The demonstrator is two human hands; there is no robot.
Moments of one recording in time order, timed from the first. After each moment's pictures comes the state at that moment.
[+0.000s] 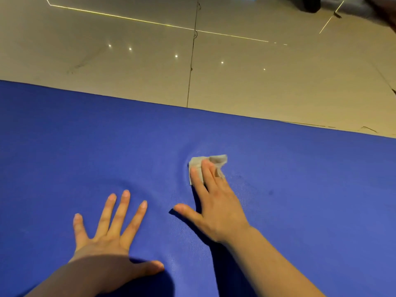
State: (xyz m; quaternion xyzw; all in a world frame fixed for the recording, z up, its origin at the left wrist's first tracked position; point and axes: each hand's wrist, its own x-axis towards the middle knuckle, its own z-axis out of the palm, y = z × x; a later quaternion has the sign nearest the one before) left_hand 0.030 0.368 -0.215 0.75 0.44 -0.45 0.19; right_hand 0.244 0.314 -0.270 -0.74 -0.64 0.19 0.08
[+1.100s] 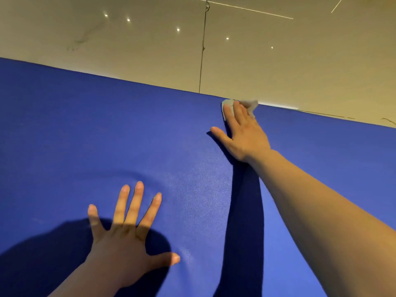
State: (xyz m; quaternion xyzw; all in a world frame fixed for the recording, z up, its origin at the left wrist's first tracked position) left_hand 0.002 0.360 -0.277 0.86 0.43 -0.21 0.20; right_hand 0.325 0.422 -0.269 -0.81 -0.57 0.14 0.05
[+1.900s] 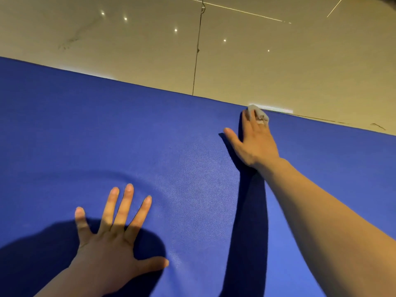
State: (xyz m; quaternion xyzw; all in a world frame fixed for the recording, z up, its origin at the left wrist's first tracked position) left_hand -0.001 0.358 -0.285 0.88 0.42 -0.16 0.14; right_hand 0.362 0.402 -0.272 -0.83 -0.54 0.11 0.05
